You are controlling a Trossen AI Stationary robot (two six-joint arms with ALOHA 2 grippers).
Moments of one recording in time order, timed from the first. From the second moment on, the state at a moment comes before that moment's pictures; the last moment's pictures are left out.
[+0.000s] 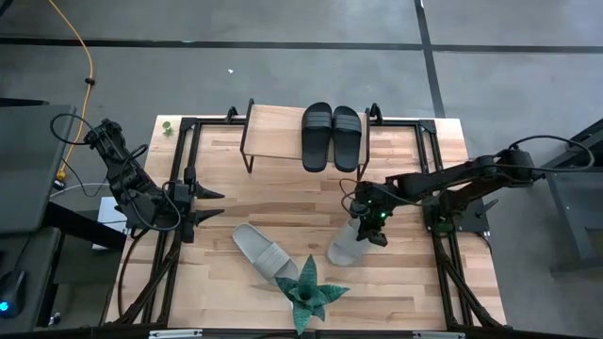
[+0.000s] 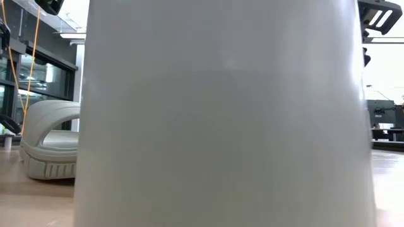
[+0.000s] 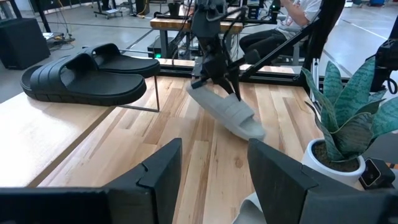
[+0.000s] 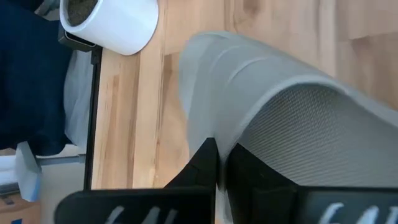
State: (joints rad) left arm -0.75 0.57 0.66 -0.53 -0.94 -0.37; right arm 0.04 1.33 0.67 -0.34 -0.52 0.27
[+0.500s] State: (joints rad) left arm -0.75 0.57 0.66 -0.53 -0.94 -0.37; right arm -0.01 1.13 0.76 -0.60 -0.41 0.23
